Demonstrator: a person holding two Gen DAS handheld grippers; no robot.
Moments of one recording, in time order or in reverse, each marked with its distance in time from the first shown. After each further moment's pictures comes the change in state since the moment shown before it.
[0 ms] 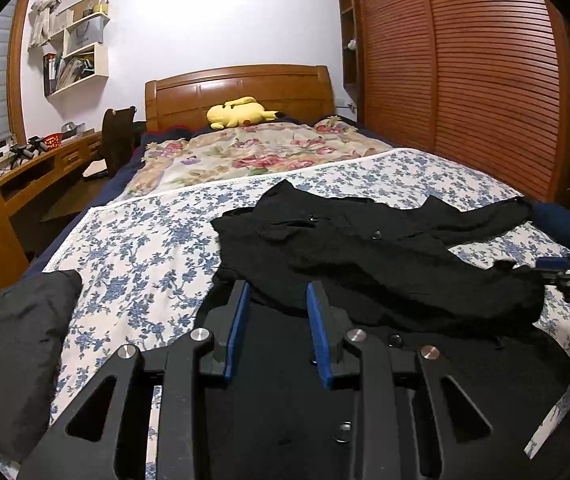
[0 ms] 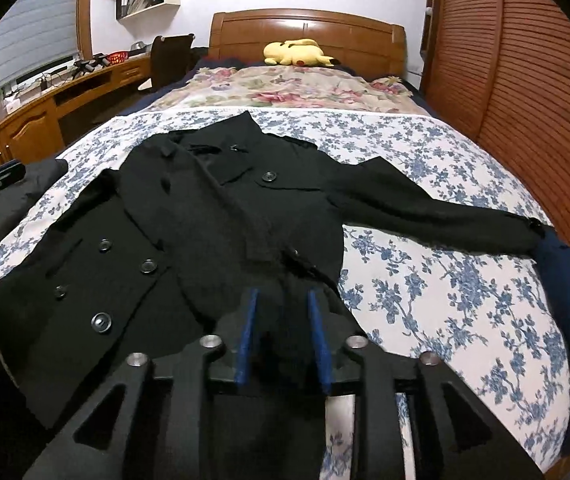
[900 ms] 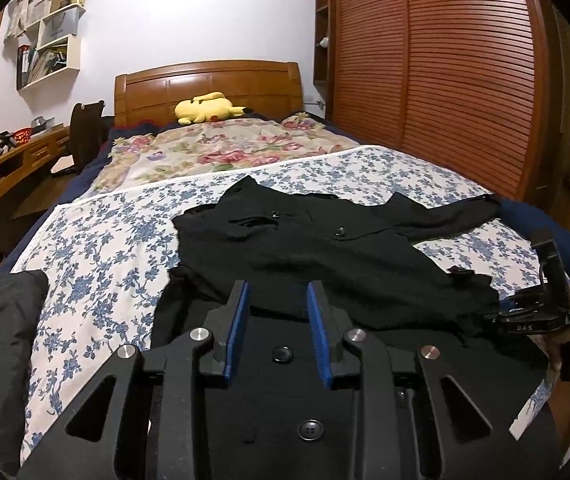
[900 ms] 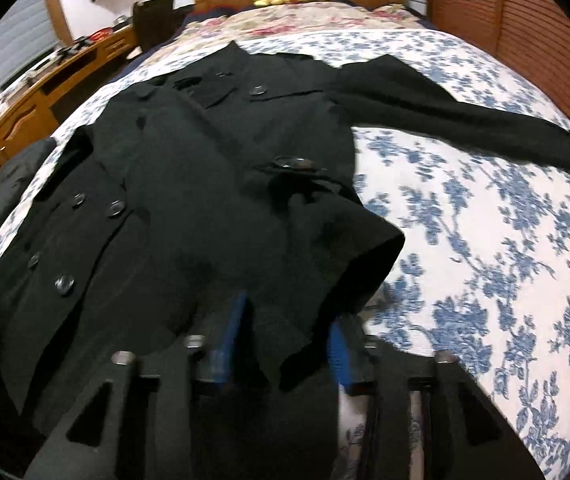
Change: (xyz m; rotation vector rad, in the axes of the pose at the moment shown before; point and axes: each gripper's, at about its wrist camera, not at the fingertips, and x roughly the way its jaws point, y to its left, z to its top) left arm 0.000 -0.010 0.002 0.003 0.015 -0.133; right arm 0.064 -0.022 -0.028 0.087 0.196 0.159
